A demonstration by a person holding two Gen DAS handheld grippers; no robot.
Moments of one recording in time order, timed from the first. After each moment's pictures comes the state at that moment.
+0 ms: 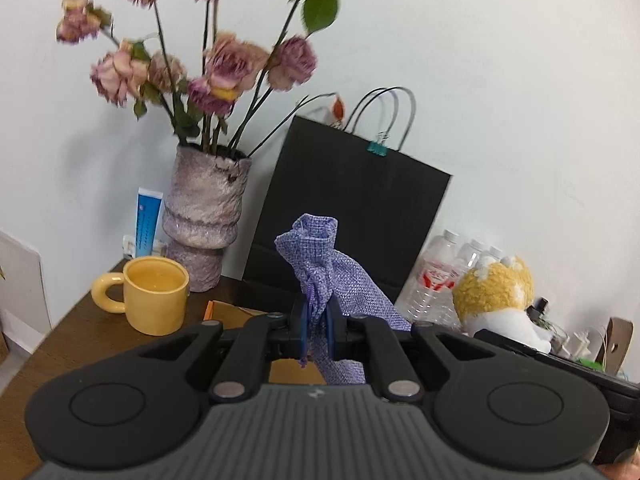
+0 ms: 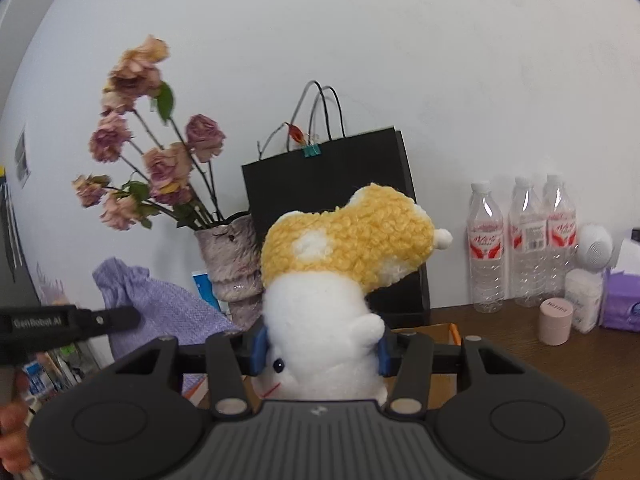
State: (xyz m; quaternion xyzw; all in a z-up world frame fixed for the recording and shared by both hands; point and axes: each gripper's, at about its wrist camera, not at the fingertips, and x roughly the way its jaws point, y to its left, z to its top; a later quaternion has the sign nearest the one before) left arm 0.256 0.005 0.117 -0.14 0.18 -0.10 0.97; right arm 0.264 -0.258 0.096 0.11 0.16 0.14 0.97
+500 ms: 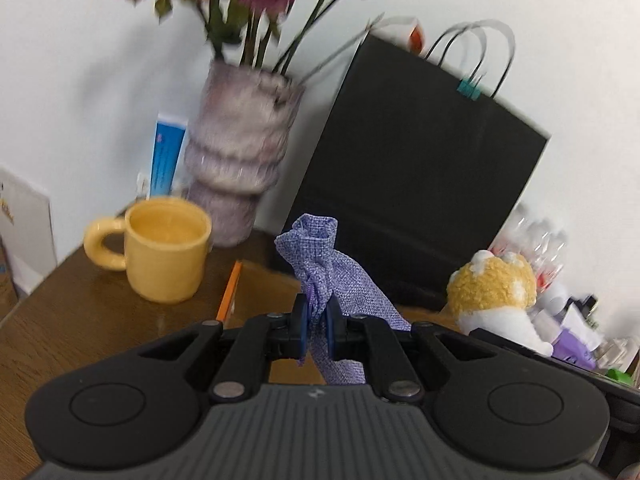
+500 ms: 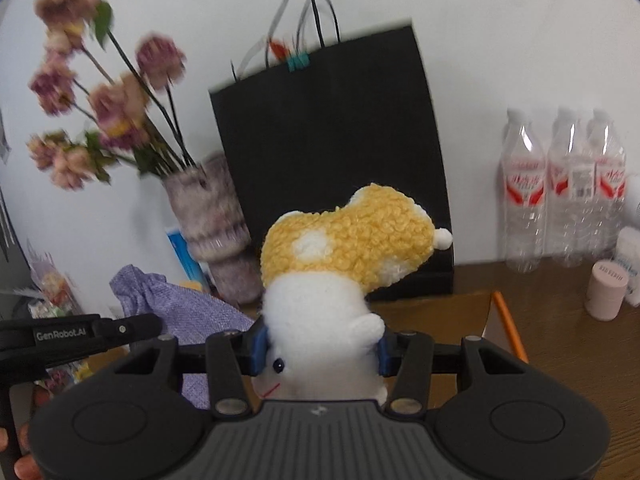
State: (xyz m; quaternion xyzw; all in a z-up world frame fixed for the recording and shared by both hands) left arm 0.345 0.015 0.058 -0.17 0.27 -0.05 0.95; right arm 0.366 -0.221 0.046 0.11 0.27 0.15 0.95
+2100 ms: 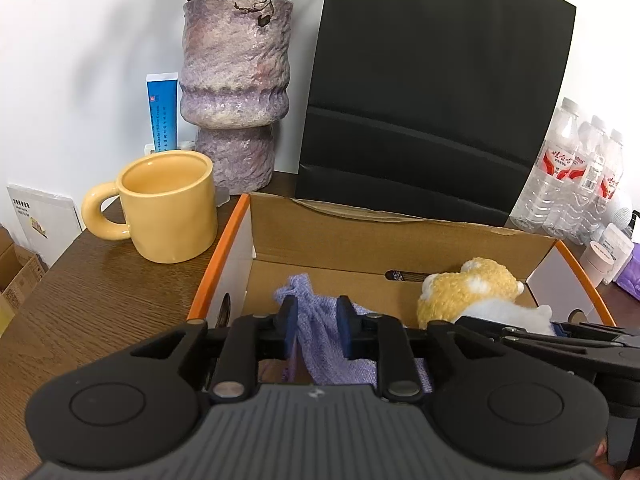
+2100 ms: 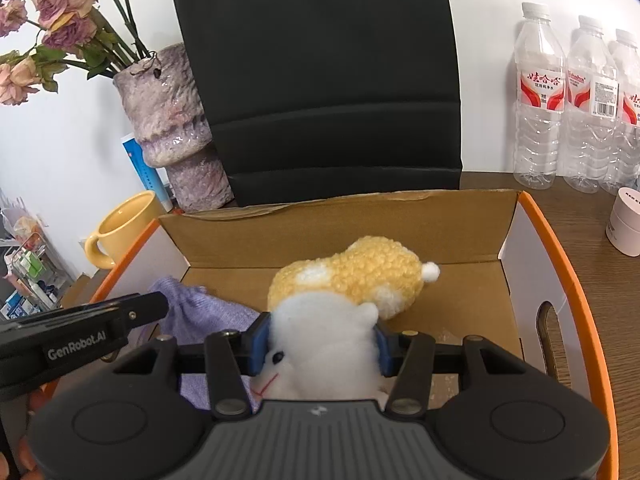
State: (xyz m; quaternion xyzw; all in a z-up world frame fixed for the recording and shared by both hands) left arm 0.366 -0.028 0.009 -0.06 0.33 0.00 0.94; right arm 0.397 -0.203 -0.007 0.08 0.36 0.13 0.92
